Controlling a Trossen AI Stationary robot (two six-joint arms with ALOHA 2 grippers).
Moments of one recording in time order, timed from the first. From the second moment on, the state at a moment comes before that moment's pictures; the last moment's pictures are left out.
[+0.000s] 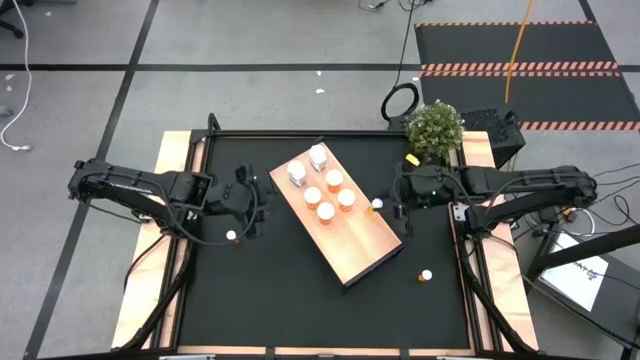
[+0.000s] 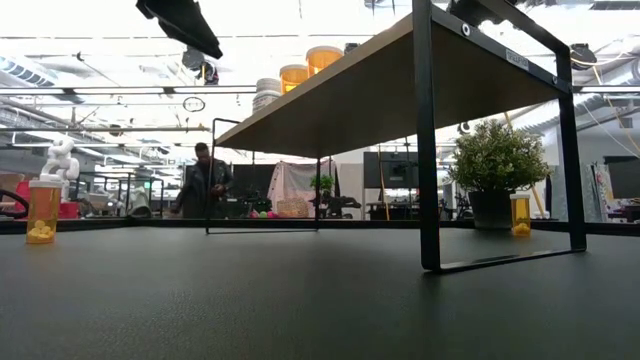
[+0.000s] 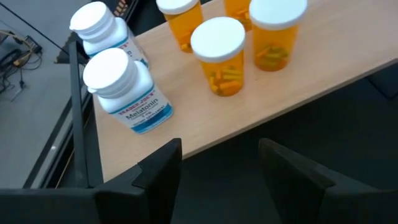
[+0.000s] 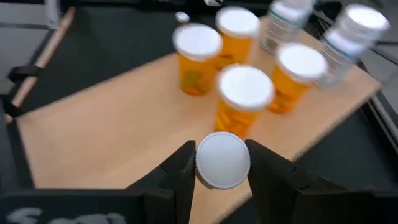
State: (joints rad) left arm -0.16 1.13 1.06 -0.71 -0.39 -0.12; right arm 0.03 1.02 0.94 -0.52 0.06 0.00
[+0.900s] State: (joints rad) left arm -0.17 1.13 1.06 -0.71 -0.39 -0.15; right arm 0.08 1.19 0.94 -0.42 0.08 -0.02
